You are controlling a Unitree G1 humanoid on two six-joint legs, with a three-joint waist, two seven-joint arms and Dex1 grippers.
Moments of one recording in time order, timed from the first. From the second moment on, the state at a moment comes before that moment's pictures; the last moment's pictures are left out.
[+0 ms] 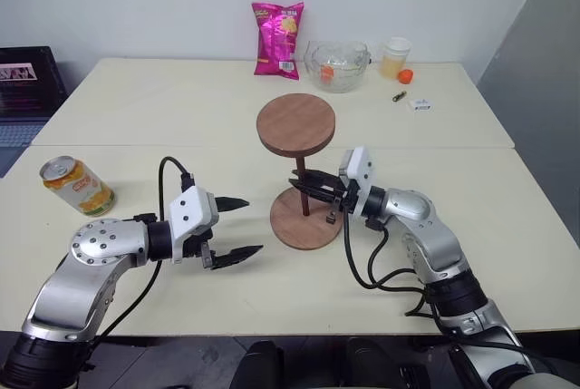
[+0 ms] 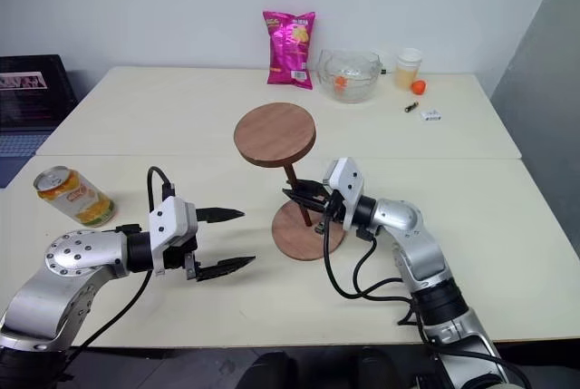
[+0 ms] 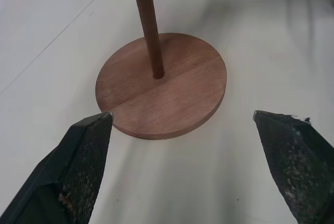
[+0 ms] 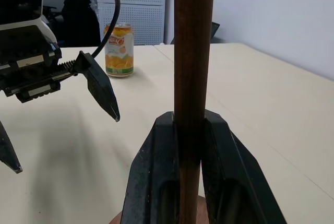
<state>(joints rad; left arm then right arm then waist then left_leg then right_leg) -0.08 0.84 0.07 -0.34 -0.39 0.32 -1.04 -0.50 -0.24 0.26 0.00 0.26 0.21 0.81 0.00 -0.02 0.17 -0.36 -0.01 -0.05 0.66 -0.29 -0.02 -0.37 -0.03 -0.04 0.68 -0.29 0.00</state>
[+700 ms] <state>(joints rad) -0.09 0.83 0.07 -0.34 -0.38 0.32 -1.06 -0.52 -0.28 0.30 0.00 0.25 0.27 0.78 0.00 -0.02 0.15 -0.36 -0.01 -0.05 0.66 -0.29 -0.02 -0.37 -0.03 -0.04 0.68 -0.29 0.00</state>
